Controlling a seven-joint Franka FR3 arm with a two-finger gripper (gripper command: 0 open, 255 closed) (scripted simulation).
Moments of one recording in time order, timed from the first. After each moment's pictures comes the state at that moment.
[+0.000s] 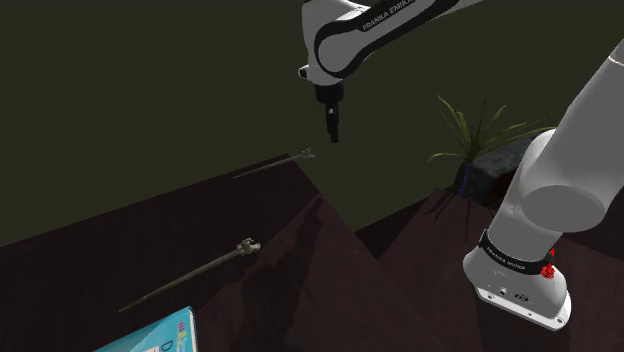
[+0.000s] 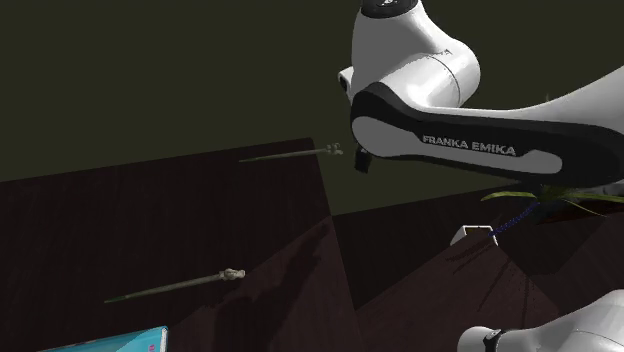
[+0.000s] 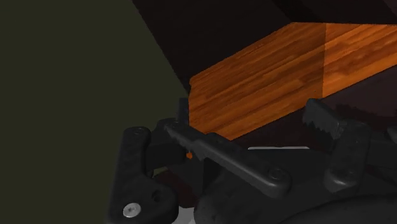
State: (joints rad) arm 0.11 -0.14 0.04 -2.18 -0.13 2.02 -0.48
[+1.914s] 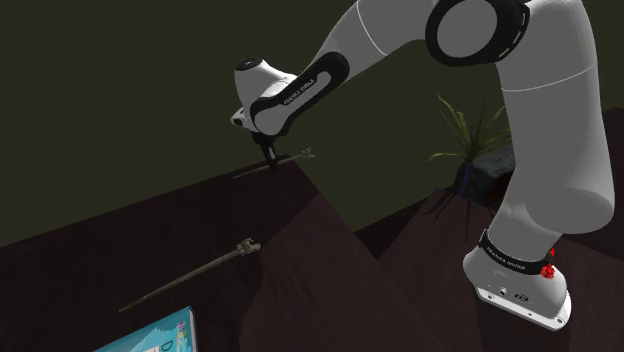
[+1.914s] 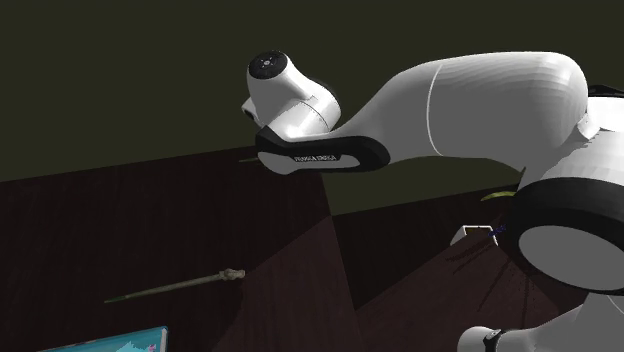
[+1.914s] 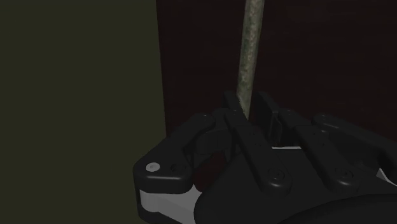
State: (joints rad) arm 0.20 0.48 0.11 -1.70 -0.25 2.27 -0.73
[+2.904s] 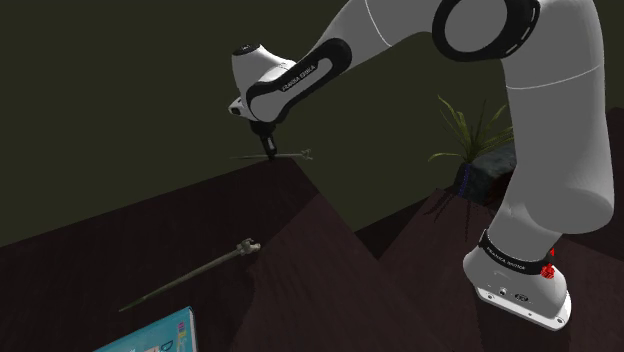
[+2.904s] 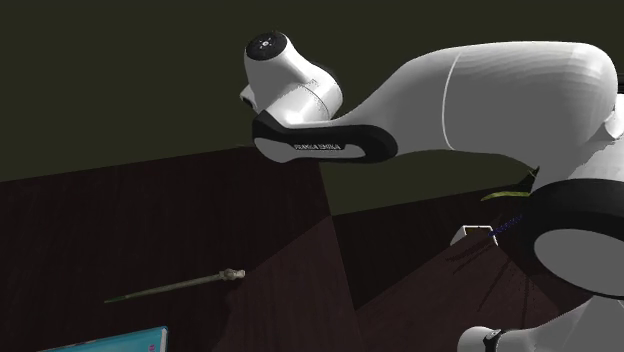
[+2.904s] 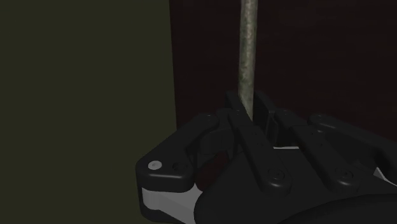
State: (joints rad) arm 0.20 0.44 0.11 -1.67 -0.24 2.20 -0.75
